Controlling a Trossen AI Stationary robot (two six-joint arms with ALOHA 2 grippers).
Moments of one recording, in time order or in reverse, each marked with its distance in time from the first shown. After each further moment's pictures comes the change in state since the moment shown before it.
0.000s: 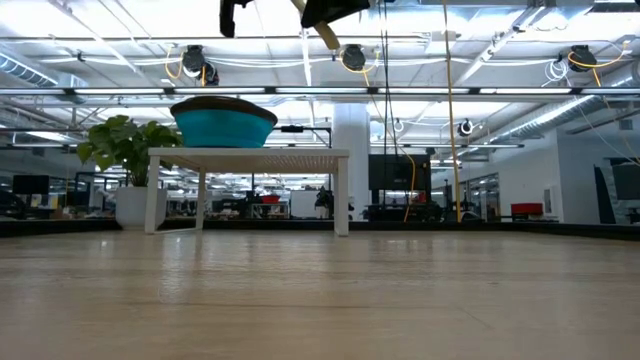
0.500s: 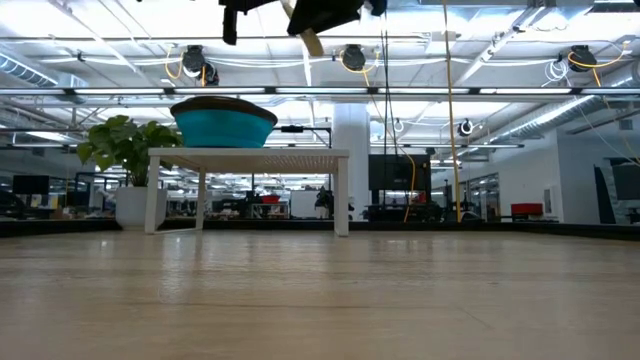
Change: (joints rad) left arm 0.055 0.000 0.000 -0.041 0.114 0.015; right arm -0.030 -0.001 0.000 -0.021 -0.191 0.016
